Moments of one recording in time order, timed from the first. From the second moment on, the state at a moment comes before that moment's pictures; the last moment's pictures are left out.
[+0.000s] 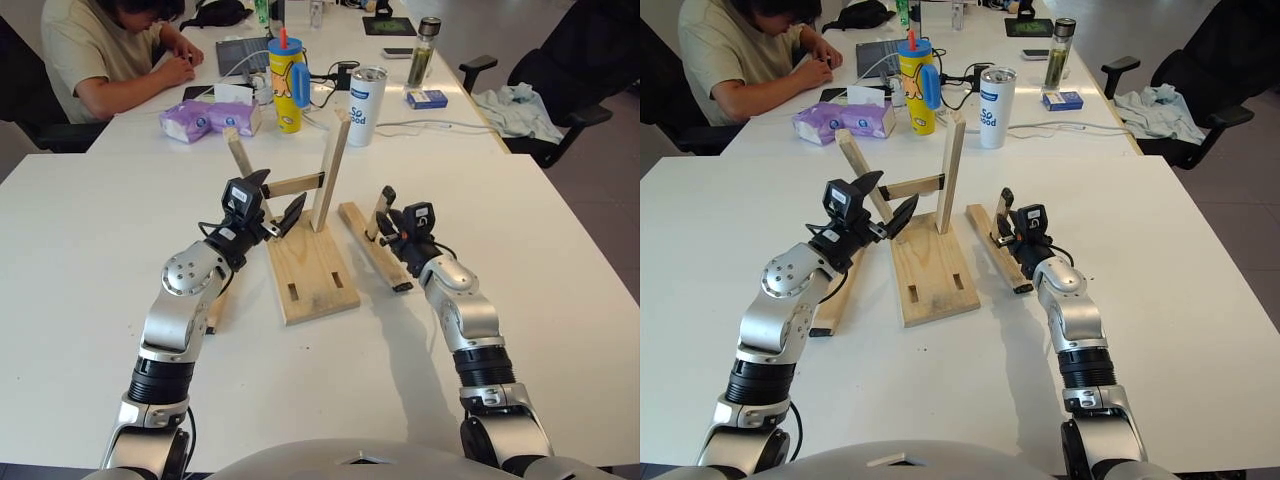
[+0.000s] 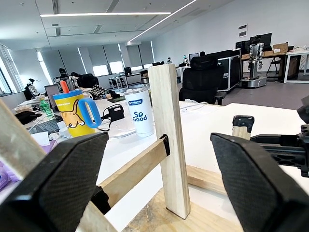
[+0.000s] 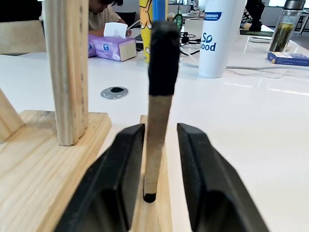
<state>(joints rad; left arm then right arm) -0.25 0.28 -0.07 -0.22 -0.20 0.23 -0.42 -0.30 -0.19 -0.01 0.12 0.19 0.27 0.28</state>
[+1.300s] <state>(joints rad) -0.27 0.25 -0.07 -0.17 -0.19 0.21 -0.42 -0.71 -0.07 -0.05 0.48 0.14 0.24 0.13</state>
